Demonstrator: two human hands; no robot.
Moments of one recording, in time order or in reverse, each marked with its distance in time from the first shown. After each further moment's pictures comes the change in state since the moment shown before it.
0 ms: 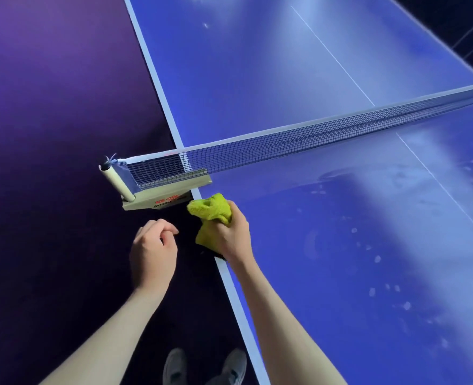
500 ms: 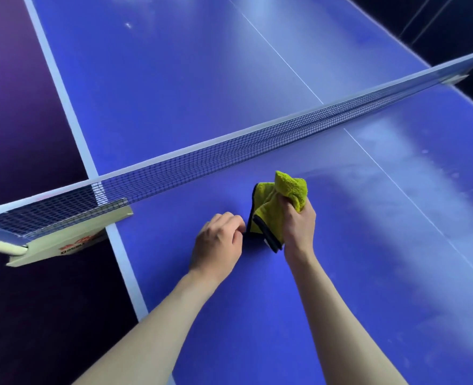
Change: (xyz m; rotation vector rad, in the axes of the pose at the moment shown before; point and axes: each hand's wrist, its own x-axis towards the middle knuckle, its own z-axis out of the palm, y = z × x) left_hand 0.000 0.168 0.189 0.004 -0.421 0.480; right_hand 0.080 0.015 -0.241 0.212 0.528 0.041
